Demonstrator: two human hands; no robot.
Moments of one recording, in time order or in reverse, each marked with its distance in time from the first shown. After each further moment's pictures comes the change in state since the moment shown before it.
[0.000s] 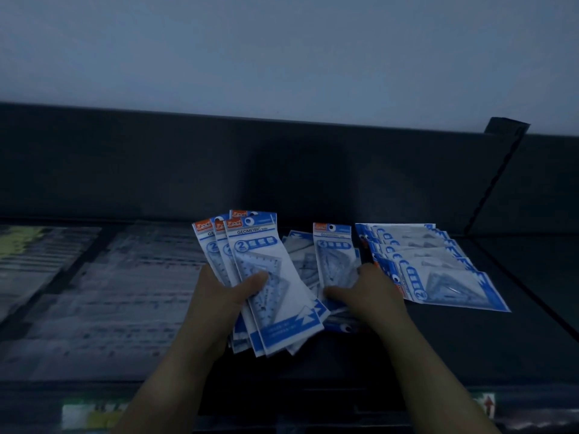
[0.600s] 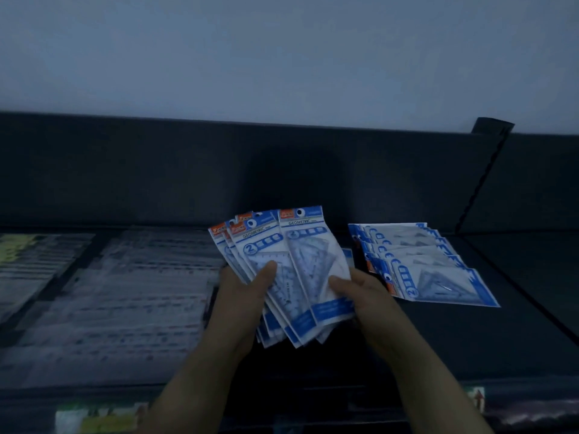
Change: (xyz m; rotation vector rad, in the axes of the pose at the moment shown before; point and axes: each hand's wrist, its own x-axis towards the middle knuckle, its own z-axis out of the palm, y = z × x) left_hand -0.002 -0.003 0.040 -0.081 0.065 -0.041; right_hand -0.037 -0.002 -0.010 1.029 -0.284 -0.037
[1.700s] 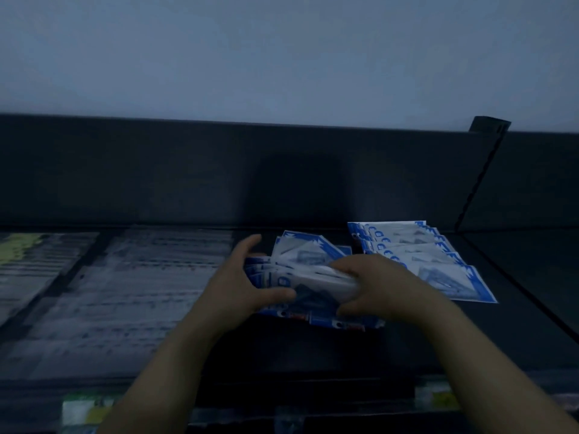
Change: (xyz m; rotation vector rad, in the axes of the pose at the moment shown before) left_hand -0.008 0.038 -0.016 0.698 -0.273 0.103; right_hand 0.001 -0.044 -0.026 -1.413 -0.192 -0.418
